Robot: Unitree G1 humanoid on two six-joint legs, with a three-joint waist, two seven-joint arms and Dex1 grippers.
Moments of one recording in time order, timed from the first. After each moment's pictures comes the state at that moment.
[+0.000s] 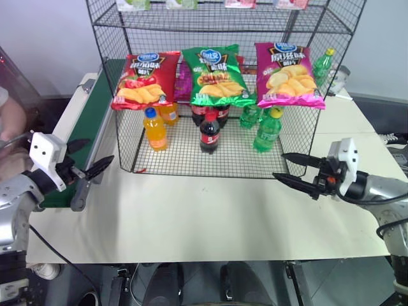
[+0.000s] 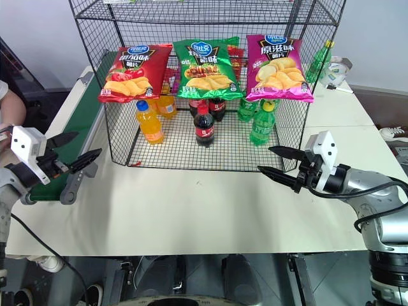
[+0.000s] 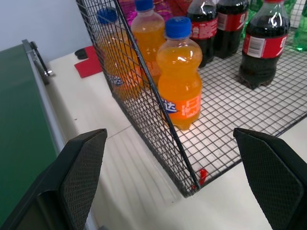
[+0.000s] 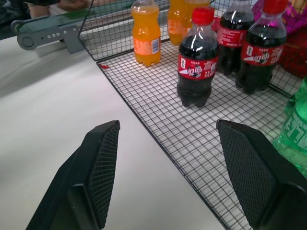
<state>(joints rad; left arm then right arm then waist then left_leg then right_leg) -0.14 0.78 0.40 0.06 -0.44 0.23 -0.88 -0.11 -0.77 -0.28 -0.25 0.57 0.44 1.05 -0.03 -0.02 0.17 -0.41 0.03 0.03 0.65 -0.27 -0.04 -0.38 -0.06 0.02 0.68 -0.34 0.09</state>
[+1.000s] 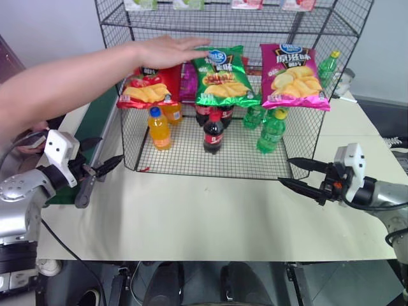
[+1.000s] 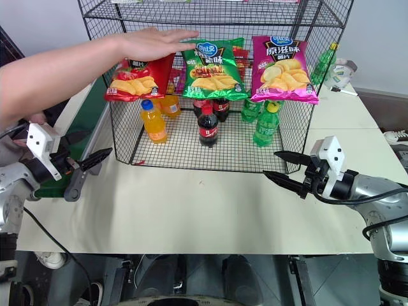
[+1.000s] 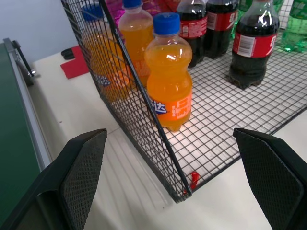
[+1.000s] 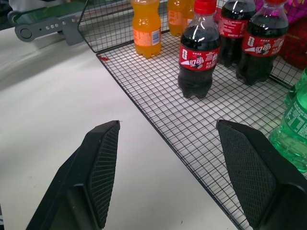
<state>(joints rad) -0.22 0.76 0.32 0.13 -0.42 0.21 -0.91 -0.04 -0.80 -0.32 -0.28 0.58 0.44 1.05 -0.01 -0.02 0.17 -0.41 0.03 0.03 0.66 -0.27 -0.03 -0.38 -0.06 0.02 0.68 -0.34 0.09</state>
